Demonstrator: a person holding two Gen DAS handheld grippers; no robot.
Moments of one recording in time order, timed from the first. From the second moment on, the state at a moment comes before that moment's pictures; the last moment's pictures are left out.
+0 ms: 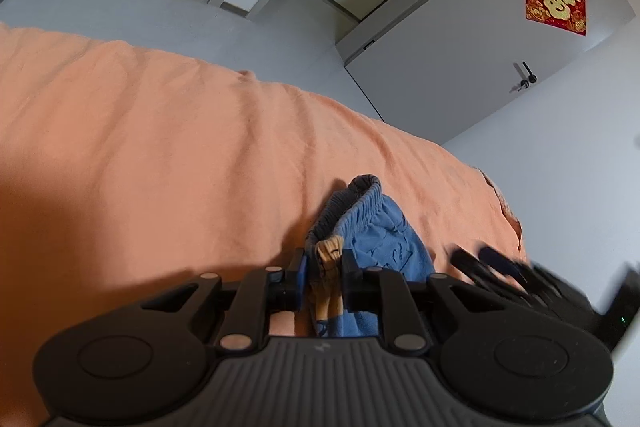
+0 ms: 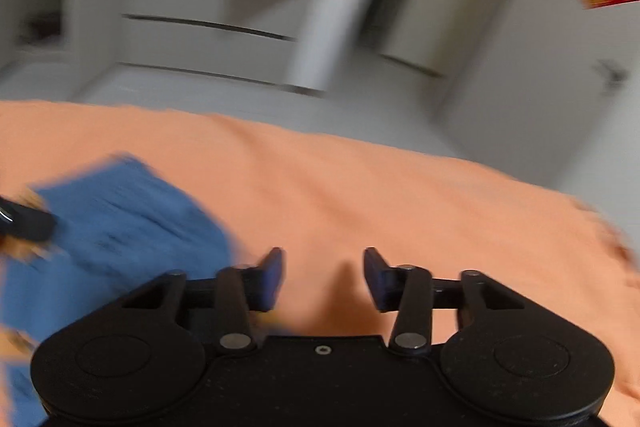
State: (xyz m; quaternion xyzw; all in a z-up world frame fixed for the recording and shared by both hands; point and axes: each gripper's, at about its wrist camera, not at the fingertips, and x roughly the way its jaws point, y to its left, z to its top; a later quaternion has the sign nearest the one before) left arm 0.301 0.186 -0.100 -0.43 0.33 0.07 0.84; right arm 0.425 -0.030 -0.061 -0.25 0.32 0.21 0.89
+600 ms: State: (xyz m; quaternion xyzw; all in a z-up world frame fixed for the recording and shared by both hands) left arm 0.307 0.181 -0.099 -0.40 0.33 0.07 0.85; right arm 0.321 -0.086 -0.040 -0.29 0.26 0.11 0.91
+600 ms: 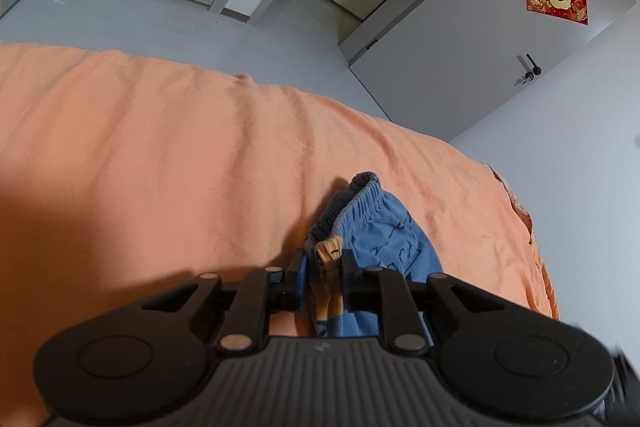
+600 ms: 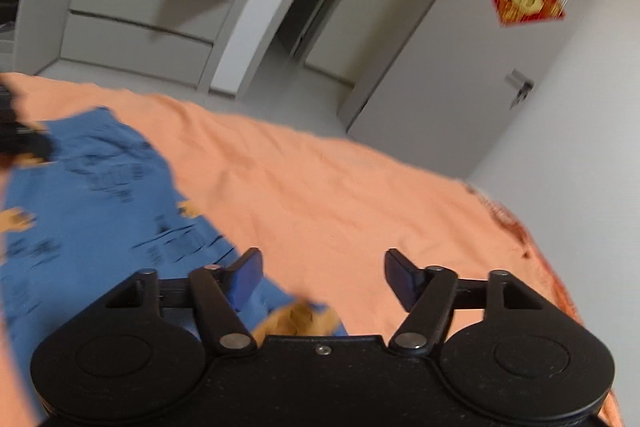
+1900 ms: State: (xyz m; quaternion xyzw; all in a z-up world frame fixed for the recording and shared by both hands) left arm 0.222 -0.209 -0.065 0.16 0.34 -0.29 0.88; right arm 0.129 -0.369 -0.045 0.05 0.29 -0.11 0.95
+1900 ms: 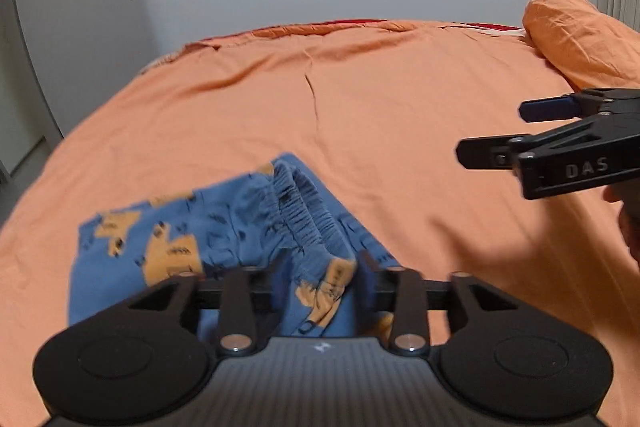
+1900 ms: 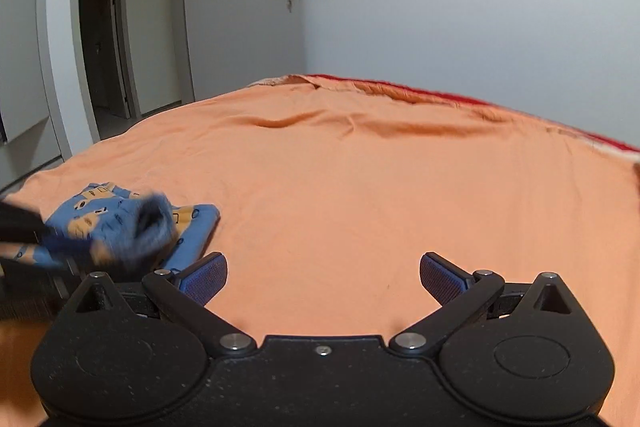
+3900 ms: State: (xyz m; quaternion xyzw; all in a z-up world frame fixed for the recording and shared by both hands) left arm 0.261 -0.030 -0.080 -0.03 0.38 -0.13 0.91; right arm 0.181 -0.255 -0.073 0.24 0.35 -0.09 0.90
